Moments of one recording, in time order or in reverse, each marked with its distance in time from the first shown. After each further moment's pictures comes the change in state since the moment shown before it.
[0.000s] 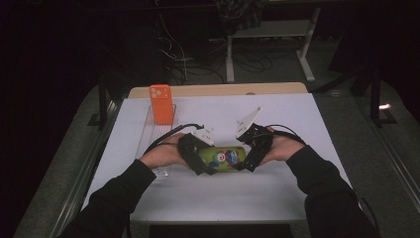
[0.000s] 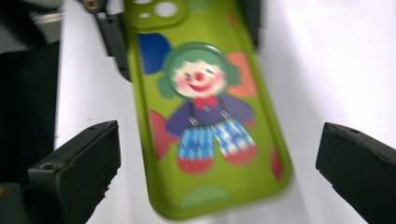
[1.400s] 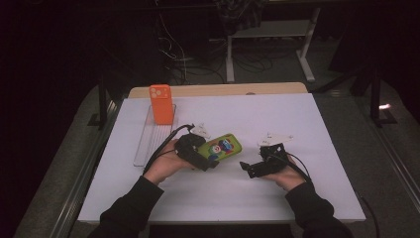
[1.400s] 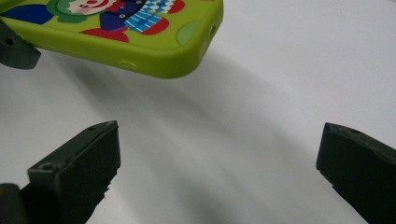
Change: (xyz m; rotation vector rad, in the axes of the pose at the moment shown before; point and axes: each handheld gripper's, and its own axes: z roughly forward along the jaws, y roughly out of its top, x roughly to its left) left arm -0.003 -0.008 0.000 -0.009 0.222 -0.286; right arm 0.026 -0.077 0.026 -0.269 -0.383 0.455
